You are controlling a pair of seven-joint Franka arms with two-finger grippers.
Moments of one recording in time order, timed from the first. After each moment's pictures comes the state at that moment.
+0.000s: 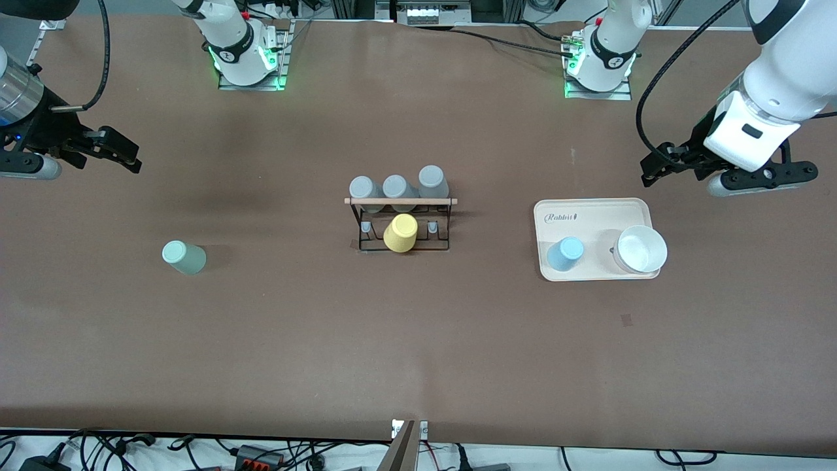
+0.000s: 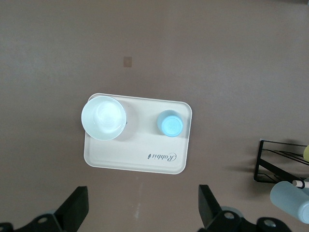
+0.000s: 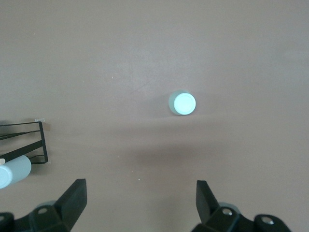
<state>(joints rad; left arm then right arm) 0.12 0.01 -0.29 -1.68 -0.02 1.71 -0.33 0.00 -0.03 0.06 -1.69 -0.01 1.68 0.14</state>
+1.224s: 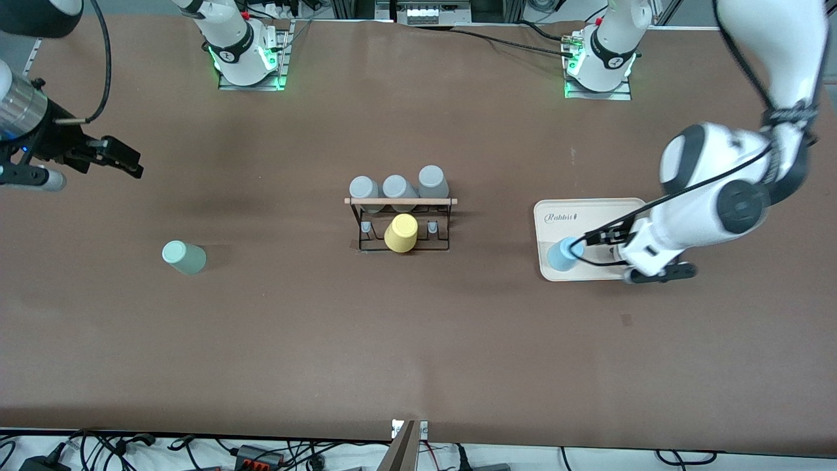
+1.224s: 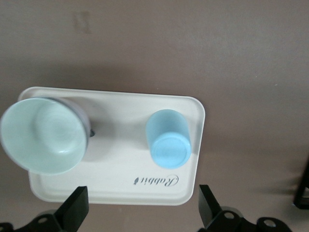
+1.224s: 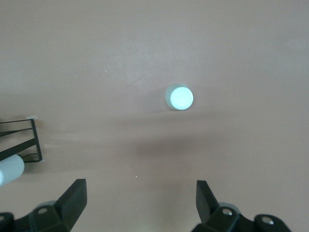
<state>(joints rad) 0.08 0.41 -0.29 -1.75 0.02 1.96 -0.32 -0.02 0.02 0.05 -1.69 -0.01 1.67 0.14</state>
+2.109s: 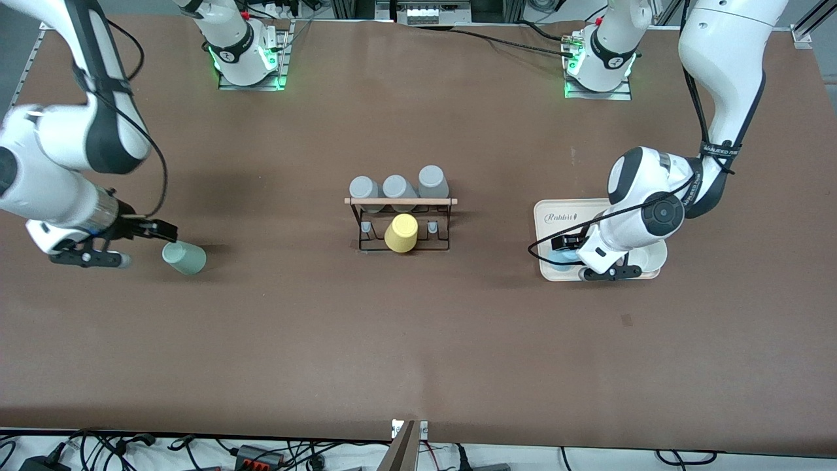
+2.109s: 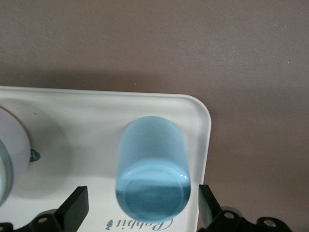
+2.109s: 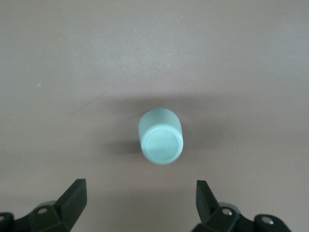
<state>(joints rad) 0.05 0.48 -0.29 -1.94 0.03 2.28 -0.36 -0.10 0.30 0.05 -1.91 -0.07 2.17 0.03</state>
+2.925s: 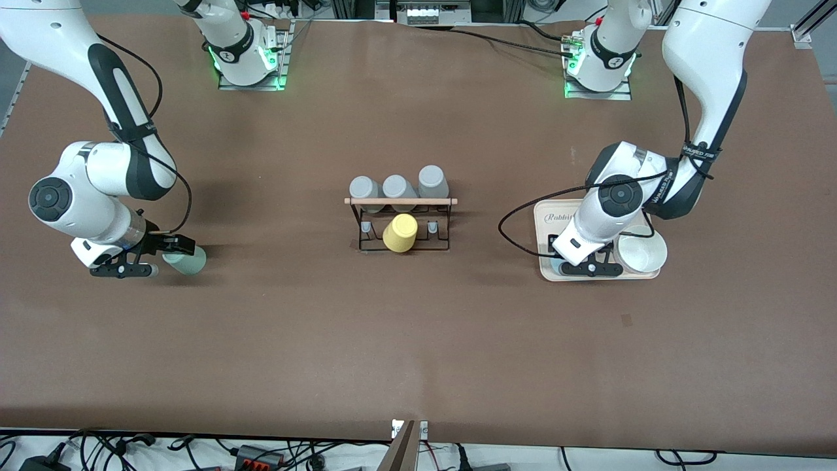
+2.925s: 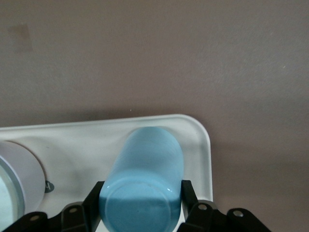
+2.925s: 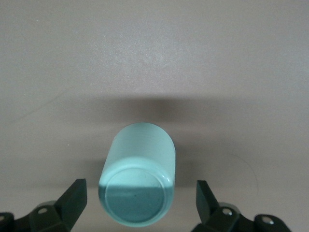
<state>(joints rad) 0.00 0.47 -0.30 -1.96 0.30 2.37 -0.46 -0.15 0.44 0.05 -1.99 -0.07 2.41 -0.05</state>
